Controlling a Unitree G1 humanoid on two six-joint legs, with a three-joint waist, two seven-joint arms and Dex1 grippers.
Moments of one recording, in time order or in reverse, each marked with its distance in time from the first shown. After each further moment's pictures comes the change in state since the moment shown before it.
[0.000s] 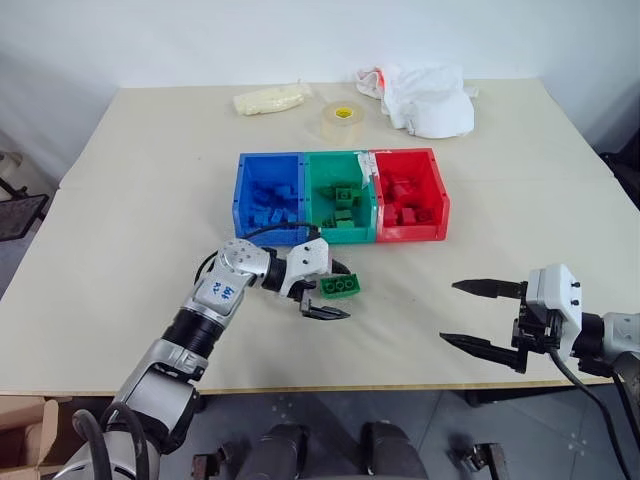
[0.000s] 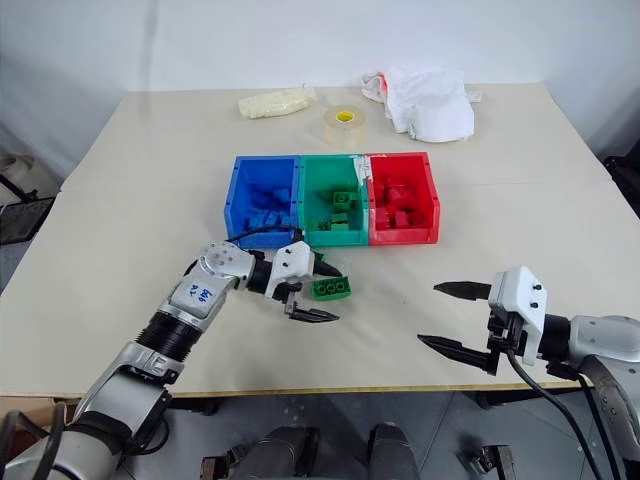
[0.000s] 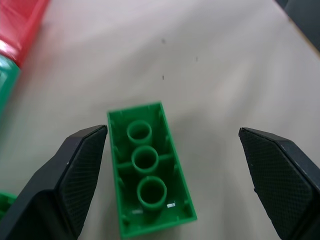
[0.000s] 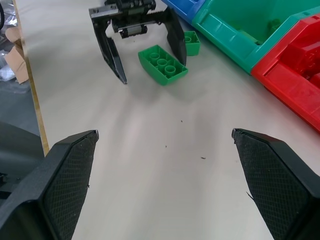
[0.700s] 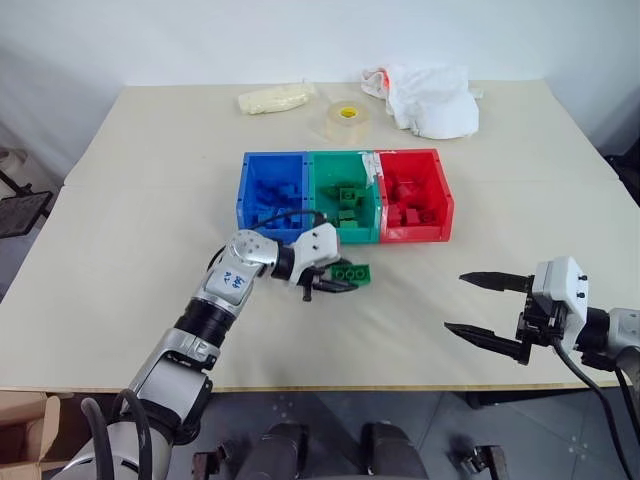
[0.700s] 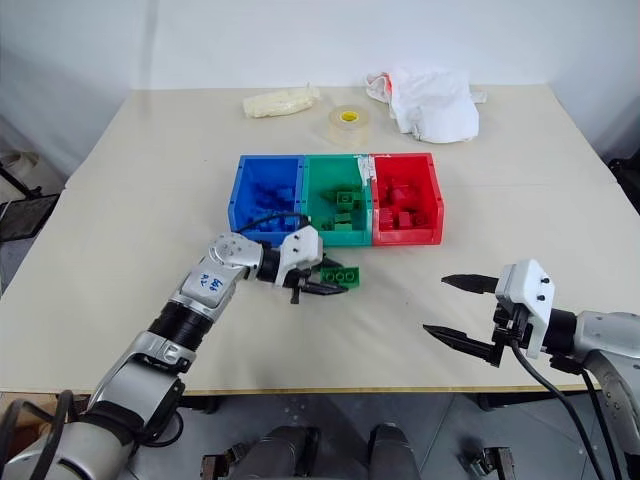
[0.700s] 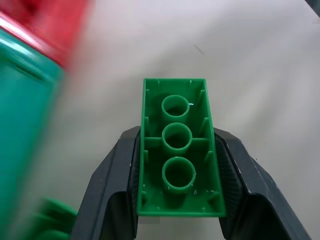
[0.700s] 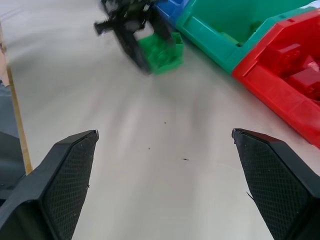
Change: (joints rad) left arm -0.105 -0.075 0.073 0.055 -0.010 0.041 0.078; right arm -0.018 0.000 -0.021 0.039 -0.002 -0.010 -0.023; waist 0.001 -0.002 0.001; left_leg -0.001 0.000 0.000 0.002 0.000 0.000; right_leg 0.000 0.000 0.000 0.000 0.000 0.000
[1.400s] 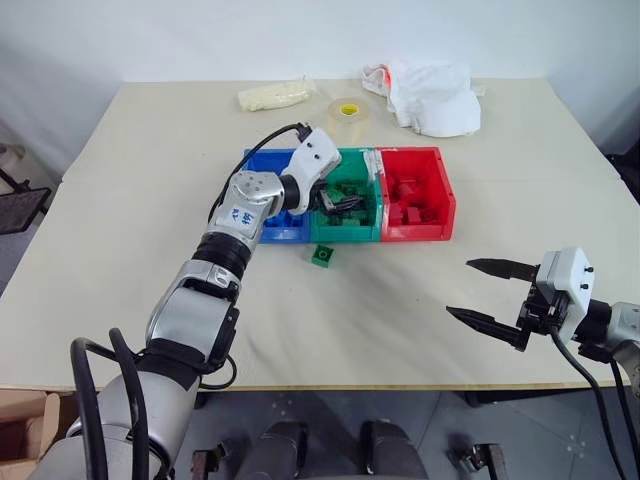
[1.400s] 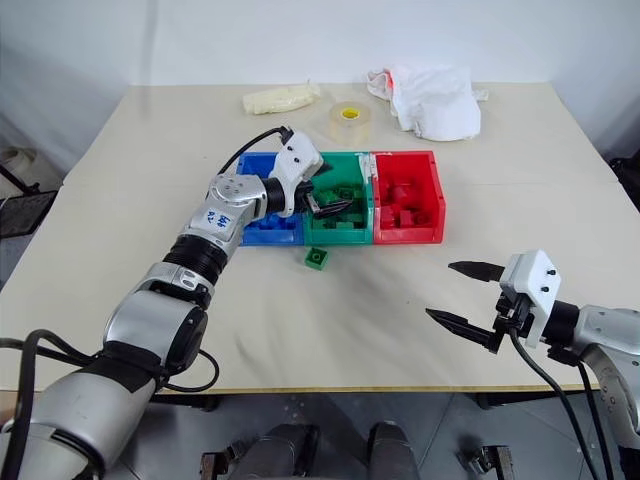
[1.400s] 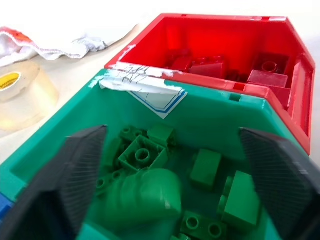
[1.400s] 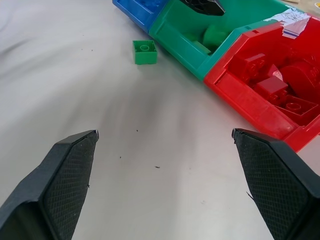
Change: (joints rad) left arm -0.373 -0.078 0.130 0.550 0.062 -0.153 0.345; right arm -0.036 0.029 0.005 0.032 -0.022 -0.039 -0.048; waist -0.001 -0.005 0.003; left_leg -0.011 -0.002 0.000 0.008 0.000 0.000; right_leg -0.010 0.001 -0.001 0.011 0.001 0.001
